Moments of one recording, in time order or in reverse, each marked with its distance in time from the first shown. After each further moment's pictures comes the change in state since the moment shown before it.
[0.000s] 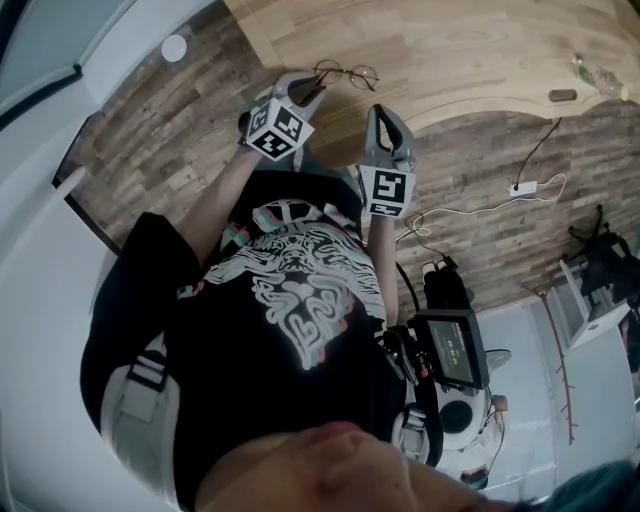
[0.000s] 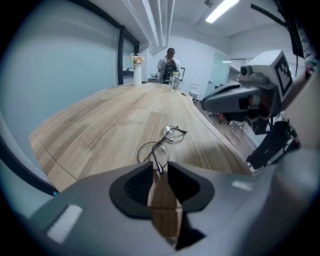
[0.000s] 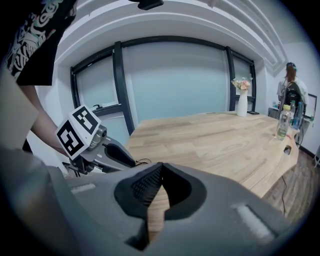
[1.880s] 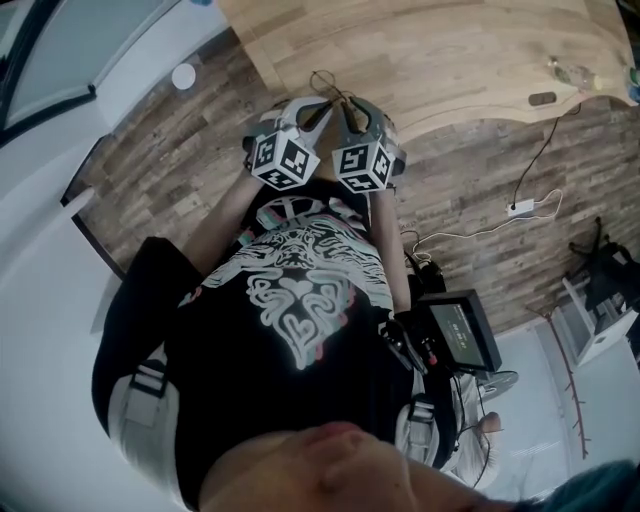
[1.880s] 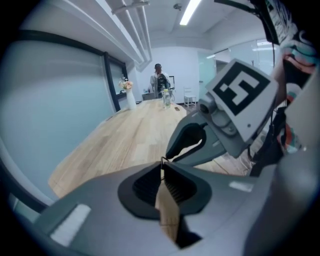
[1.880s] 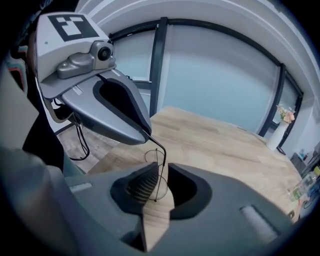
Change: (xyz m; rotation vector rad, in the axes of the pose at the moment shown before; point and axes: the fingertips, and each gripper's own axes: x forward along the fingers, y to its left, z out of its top) left arm -0.061 -0.026 0.086 0.240 -0.116 0.121; right arm 0.037 0.033 0.012 -0.439 0.167 0.150
